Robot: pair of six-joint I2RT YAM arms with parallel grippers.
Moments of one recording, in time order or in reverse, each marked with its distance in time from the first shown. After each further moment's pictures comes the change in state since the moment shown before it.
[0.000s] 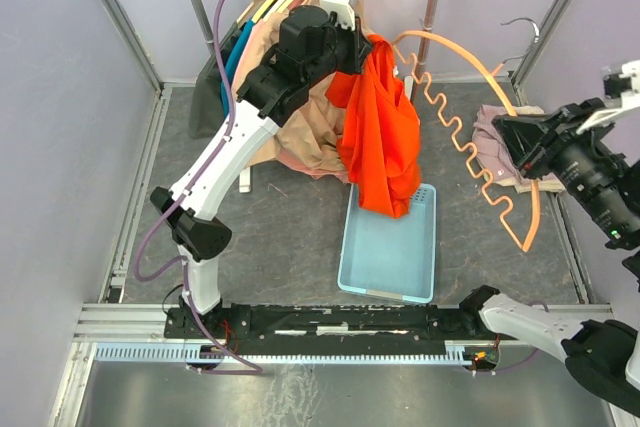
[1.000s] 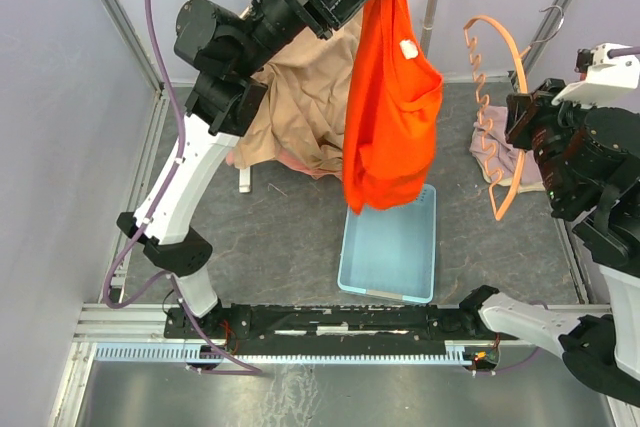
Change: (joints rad) left arm 0.000 -0.151 0.074 0.642 0.491 -0.507; right arm 0.000 0.011 -0.166 0.141 0.446 -0.003
